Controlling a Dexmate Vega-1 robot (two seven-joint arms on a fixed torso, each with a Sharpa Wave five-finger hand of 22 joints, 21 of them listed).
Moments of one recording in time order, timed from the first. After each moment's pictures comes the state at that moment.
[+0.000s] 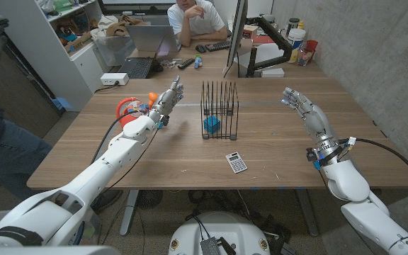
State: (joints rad) left arm 0.70 0.52 0.46 -1.28 -0.58 -0.16 -0.08; left_hand 0.38 0.06 -0.24 0.10 0.44 0.00 0.07 0.20 0.18 -0.03 0.02 0.20 0.18 -0.05 0.03 0.19 0.18 -0.02 -0.02 0.19 0.18; right arm -1.36 -0.63 -0.12 -1.70 0.24 0.76 -0.11; right_hand 0.20 0.02 0.23 -0.05 0.20 0.29 -0.02 0.21 0.19 0.30 0.00 0.23 0.18 0.25 -0.02 0.20 0.18 0.25 -0.04 0.40 0.17
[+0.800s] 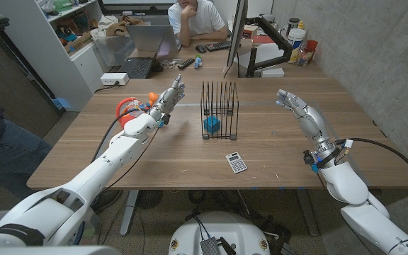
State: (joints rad) left arm 0.68 0.51 0.46 -1.27 -0.57 -0.15 -0.09; left_hand 0.39 0.06 -0.25 0.10 0.44 0.00 0.07 0.20 0.18 -0.03 0.02 0.20 0.18 -0.05 0.03 0.19 0.18 -0.02 -0.02 0.19 0.18; right arm -1.38 -0.62 -0.11 -1.73 0.15 0.78 -0.12; right_hand 0.23 0.02 0.24 -0.08 0.21 0.30 -0.03 0.21 0.19 0.30 0.00 0.23 0.18 0.25 -0.02 0.20 0.18 0.26 -0.04 0.39 0.17
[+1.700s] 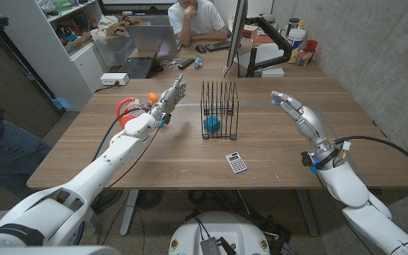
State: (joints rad) left arm 0.69 0.51 0.47 -1.29 -0.57 -0.15 -0.09; left_hand 0.39 0.07 -0.25 0.09 0.44 0.00 0.07 0.20 0.18 -0.03 0.02 0.20 0.18 -0.05 0.03 0.19 0.18 -0.02 -0.02 0.19 0.18; right arm -1.40 -0.60 -0.07 -1.77 0.00 0.81 -0.14; right_hand 0.25 0.01 0.25 -0.09 0.21 0.35 -0.06 0.22 0.19 0.34 -0.03 0.23 0.18 0.29 -0.04 0.20 0.18 0.27 -0.04 0.37 0.17
